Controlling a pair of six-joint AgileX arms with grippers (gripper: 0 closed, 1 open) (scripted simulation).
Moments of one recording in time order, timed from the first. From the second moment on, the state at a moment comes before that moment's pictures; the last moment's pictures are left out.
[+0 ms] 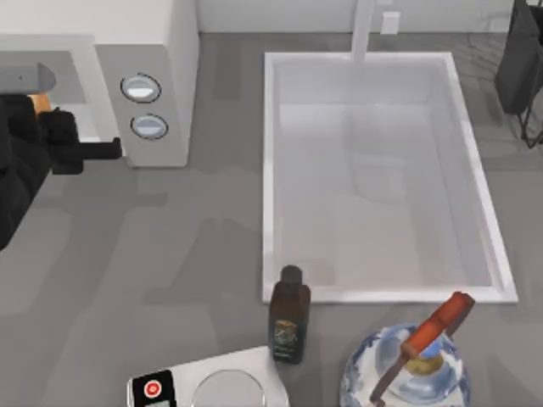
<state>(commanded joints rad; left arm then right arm) -0.24 1.27 0.55 0.37 -0.21 -0.07 0.00 0.00 0.00 0.00 0.00 0.00</state>
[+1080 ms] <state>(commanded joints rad) -0.25 1.81 0.39 1.09 -0.21 -0.06 0.00 0.00 0.00 0.00 0.00 0.00</state>
